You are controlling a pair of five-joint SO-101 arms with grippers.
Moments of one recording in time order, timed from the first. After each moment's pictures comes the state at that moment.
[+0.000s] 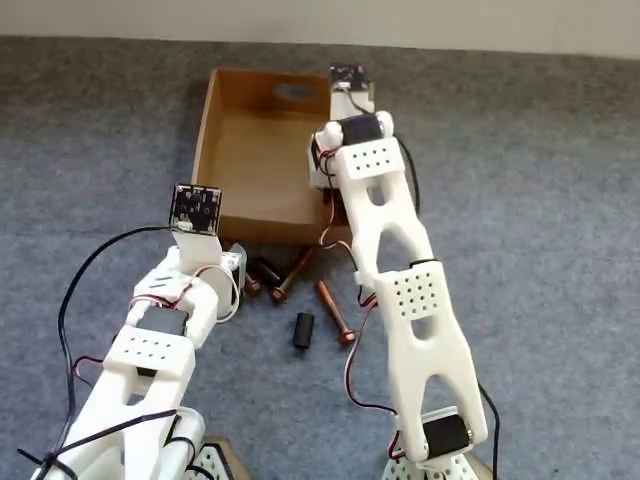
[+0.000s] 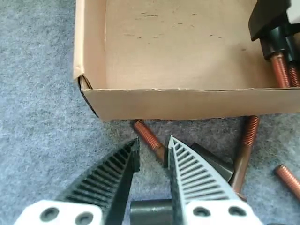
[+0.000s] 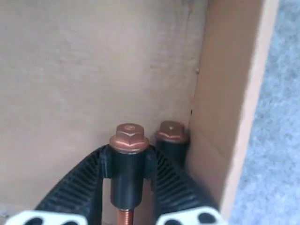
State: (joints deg) left arm 2.7 -44.6 75.5 20.6 3.1; right arm -19.2 63.6 -75.6 90.2 -9.7
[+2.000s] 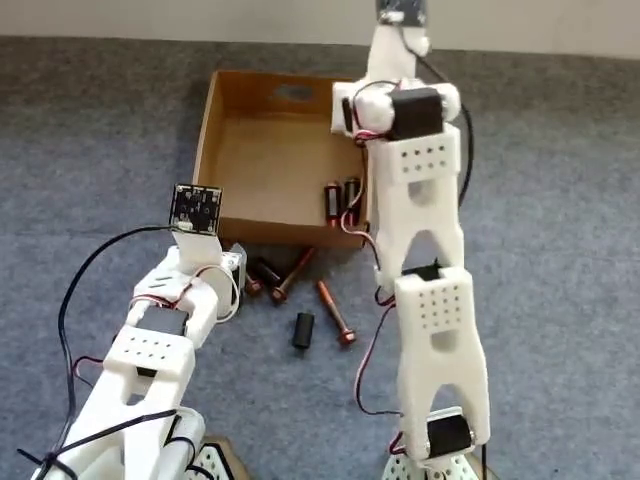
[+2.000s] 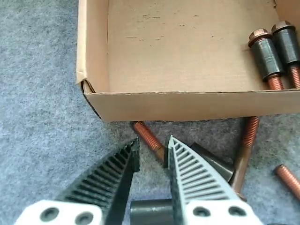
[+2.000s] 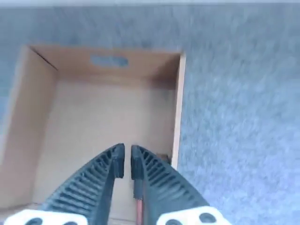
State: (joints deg) left arm 2.7 -44.6 75.5 20.6 3.1; right arm -16.4 43.3 -92.4 100.4 -9.9
